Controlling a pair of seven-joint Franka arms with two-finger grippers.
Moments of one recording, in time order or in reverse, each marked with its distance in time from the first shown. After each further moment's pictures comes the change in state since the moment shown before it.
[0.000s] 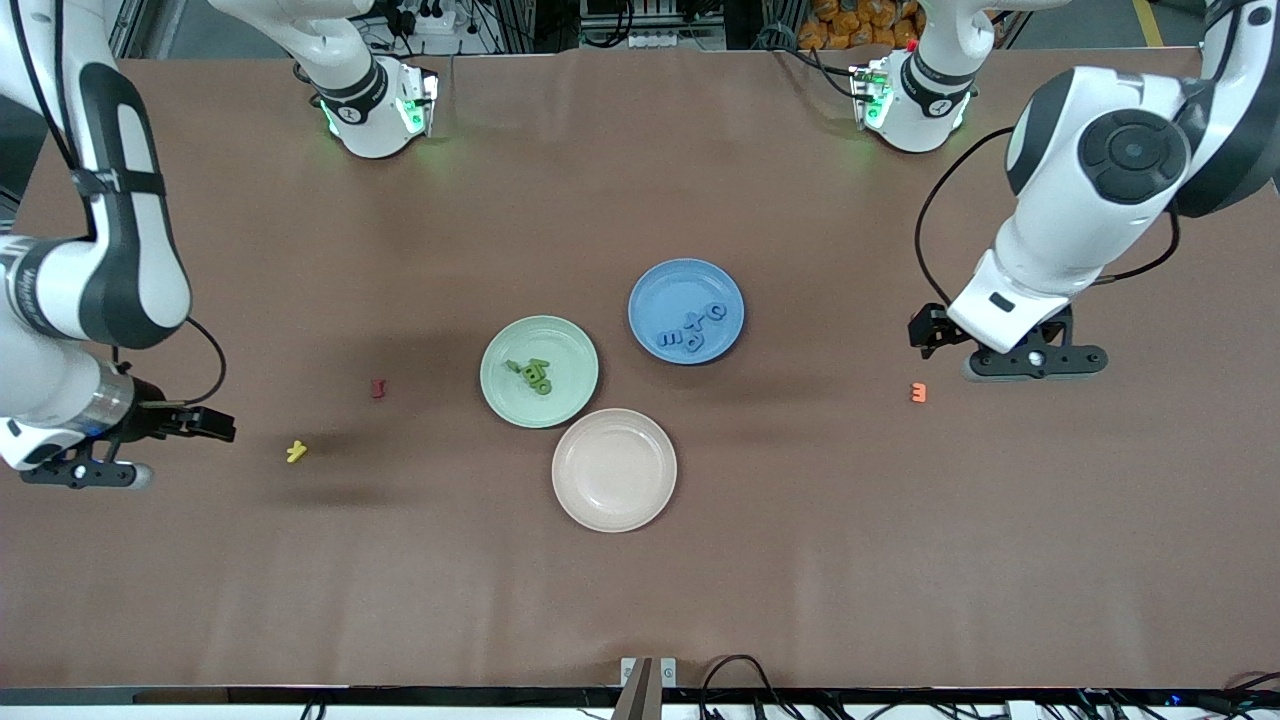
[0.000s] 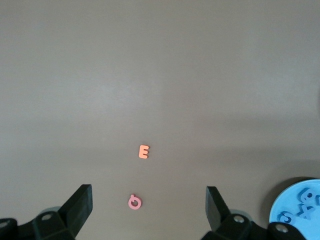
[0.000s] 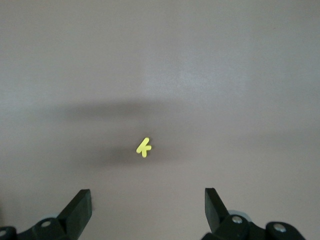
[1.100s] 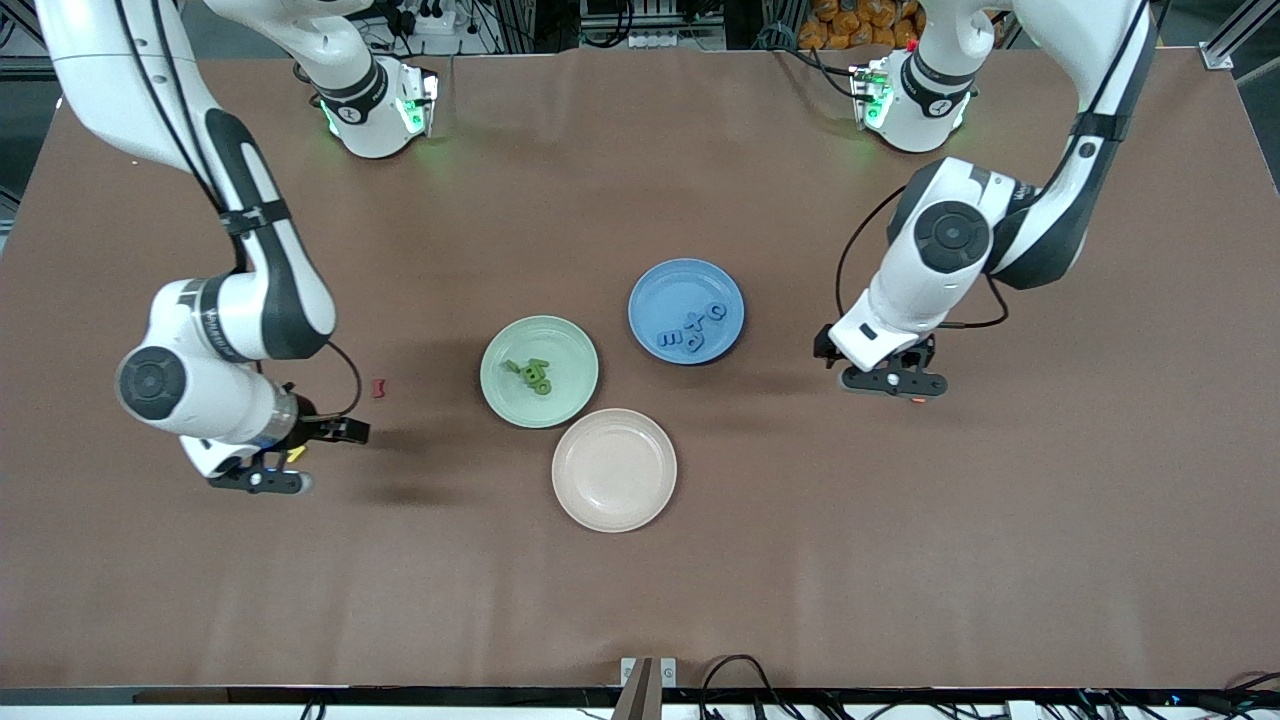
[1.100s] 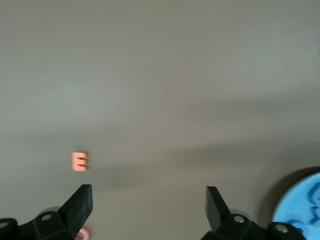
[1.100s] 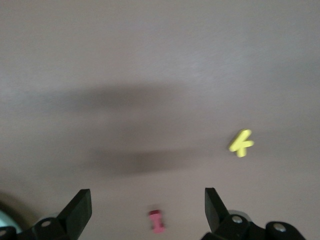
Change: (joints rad) left arm -0.027 0.135 -0.080 -0.238 0.028 0.346 -0.039; right arm 0.100 0.115 0.098 -0.072 0.015 0.123 0.215
